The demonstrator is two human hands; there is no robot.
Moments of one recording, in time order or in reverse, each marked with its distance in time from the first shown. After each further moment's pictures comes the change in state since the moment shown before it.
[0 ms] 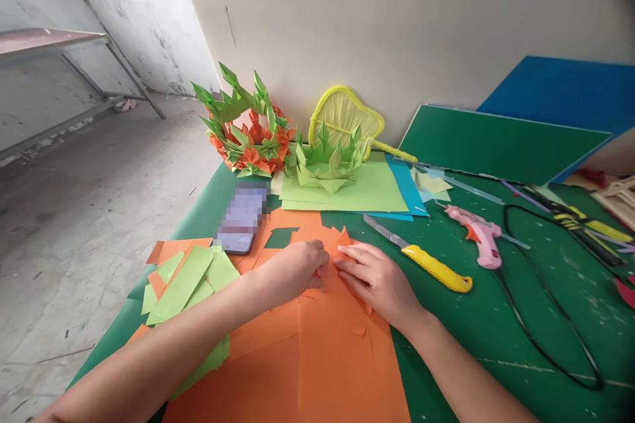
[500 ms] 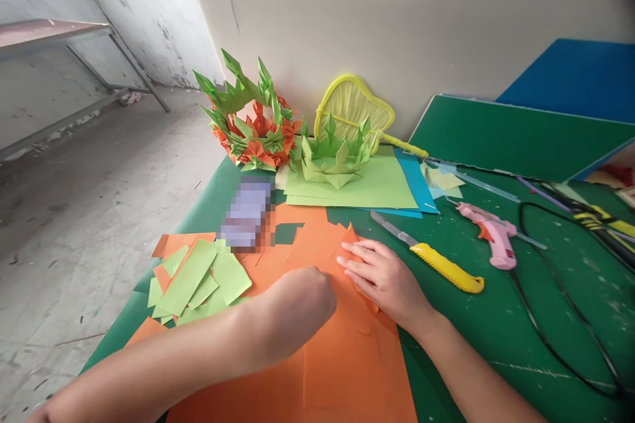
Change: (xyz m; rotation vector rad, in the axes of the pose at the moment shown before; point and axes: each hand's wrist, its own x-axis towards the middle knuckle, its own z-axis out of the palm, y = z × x) left_hand -0.041 0.040 0.002 0.849 -0.235 0.349; right_hand 0.001 -0.003 -0.003 -0.039 -0.095 0.004
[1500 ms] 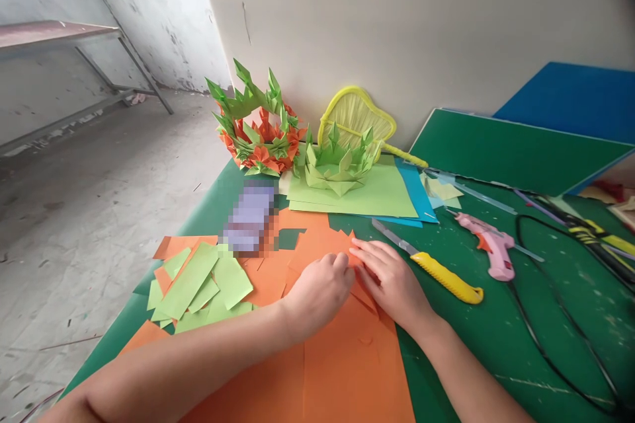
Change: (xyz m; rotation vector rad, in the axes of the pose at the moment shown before) left_hand 0.054 0.003 0.030 -0.126 0.212 -0.266; right_hand 0.004 0.008 0.001 -0.028 0.059 0.056
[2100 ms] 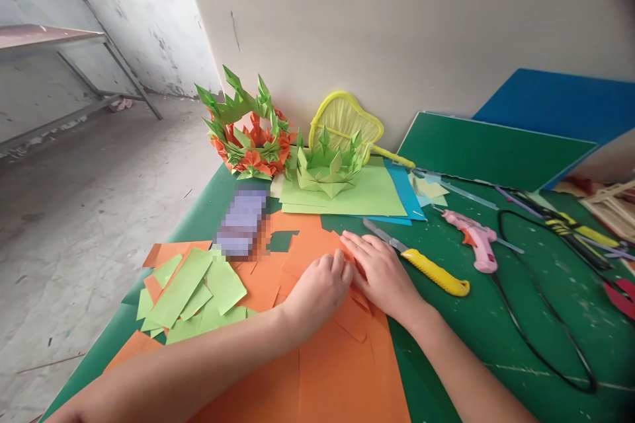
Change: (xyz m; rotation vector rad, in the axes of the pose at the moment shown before) left_hand 0.003 0.011 0.005 0.144 0.107 -0.066; right_hand 0.007 0.002 -0.001 -0.163 -0.123 0.042
